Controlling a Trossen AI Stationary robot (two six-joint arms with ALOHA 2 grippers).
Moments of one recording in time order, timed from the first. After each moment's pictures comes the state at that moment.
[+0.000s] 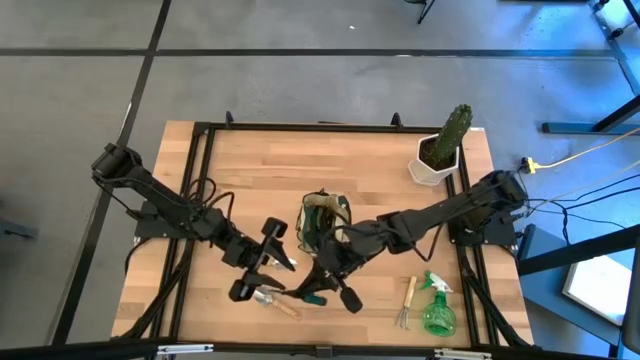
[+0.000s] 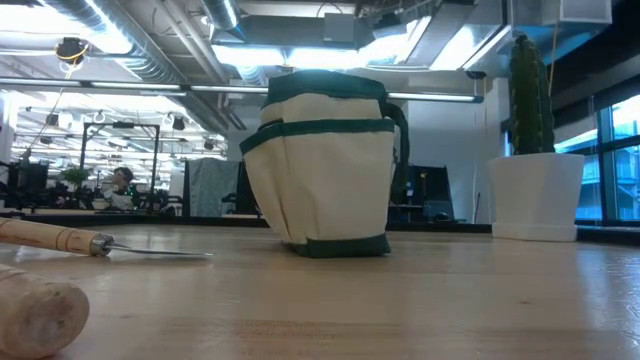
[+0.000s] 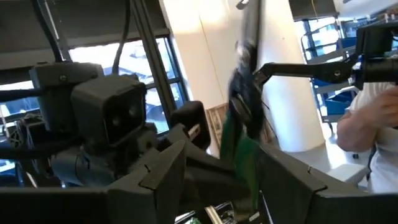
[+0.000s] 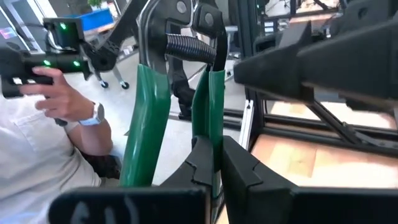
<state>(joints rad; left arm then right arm) -0.48 1.32 0.72 0.92 0.05 0.28 0.40 1.78 1.50 0.10 -0.22 0.20</state>
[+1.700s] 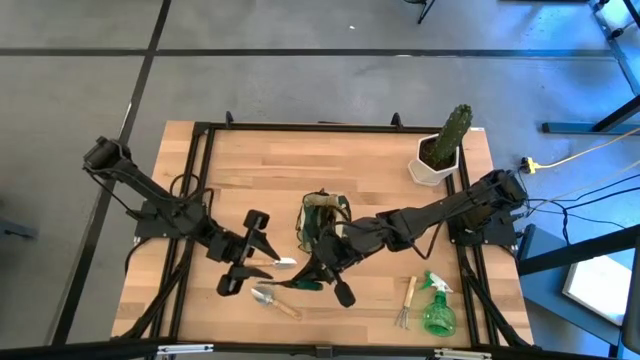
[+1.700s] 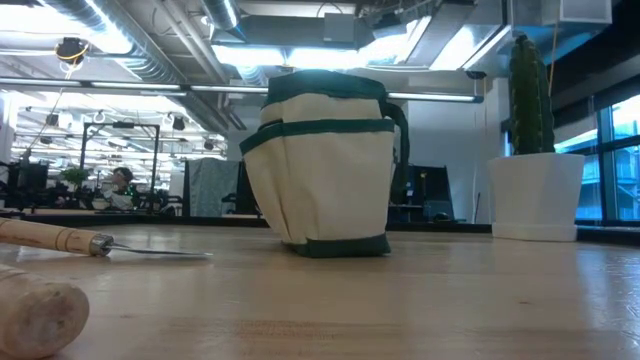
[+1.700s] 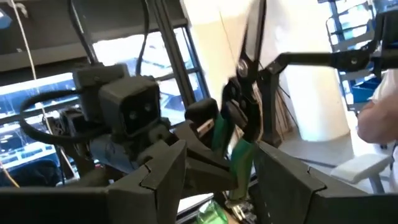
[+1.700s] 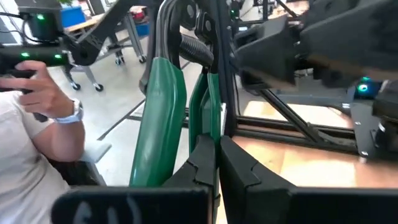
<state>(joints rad) -0.54 1.14 0.63 0.81 -0.11 0.34 0.38 1.77 1.50 0.09 -0.13 0.17</state>
